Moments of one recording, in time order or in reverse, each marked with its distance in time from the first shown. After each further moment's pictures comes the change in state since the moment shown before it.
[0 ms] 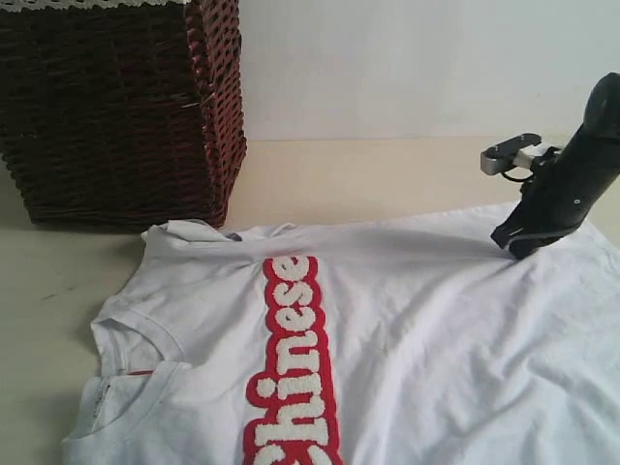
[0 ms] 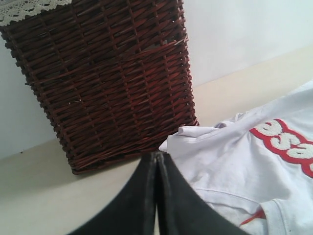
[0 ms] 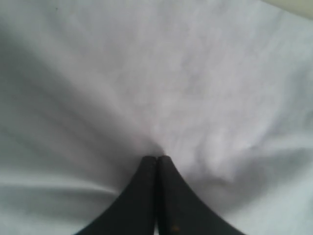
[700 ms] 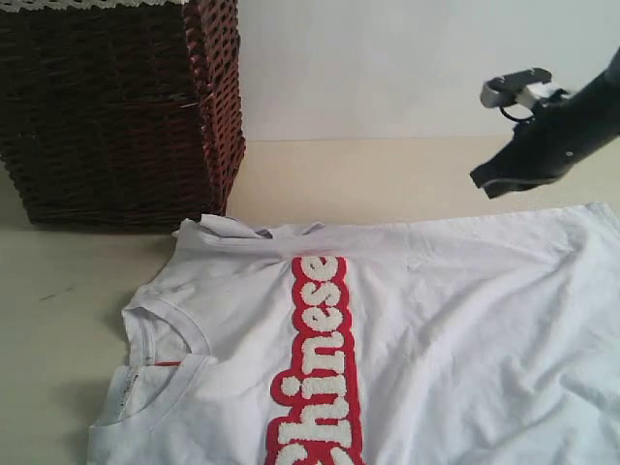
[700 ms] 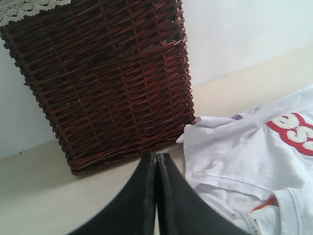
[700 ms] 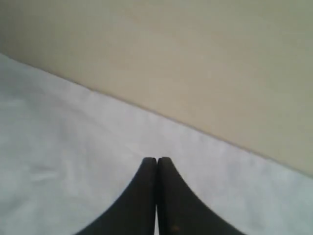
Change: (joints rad) left arm 0.000 0.000 0.000 0.000 0.000 0.000; right arm 0.050 -0.176 0.034 0.332 -0.110 -0.153
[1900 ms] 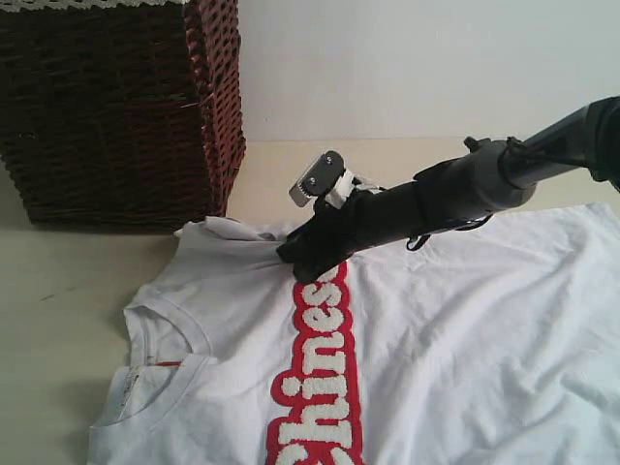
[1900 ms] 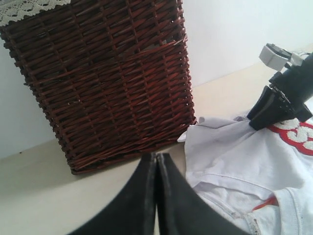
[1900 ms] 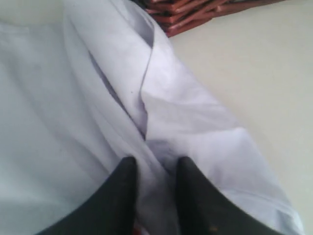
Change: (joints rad) left arm 0.000 0.000 0.000 0.000 0.002 0.000; right arm 0.363 0.347 -0.020 1.109 -0.052 -1.276
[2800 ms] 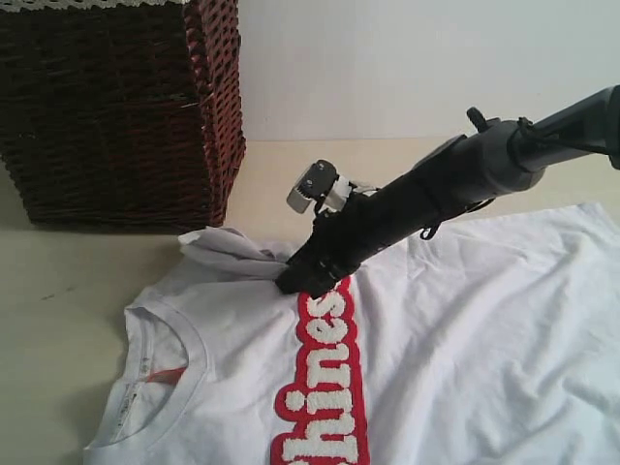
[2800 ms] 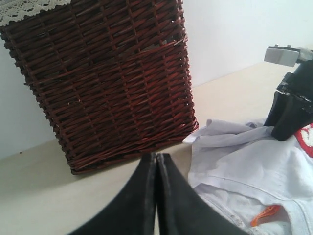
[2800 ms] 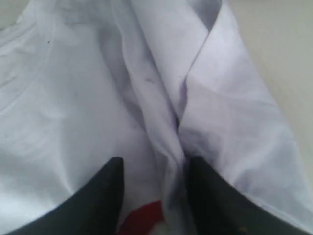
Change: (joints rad) left arm 0.000 0.000 0.000 0.000 0.000 0.000; right arm 0.000 -0.049 -0.010 -0.418 0.158 0.412
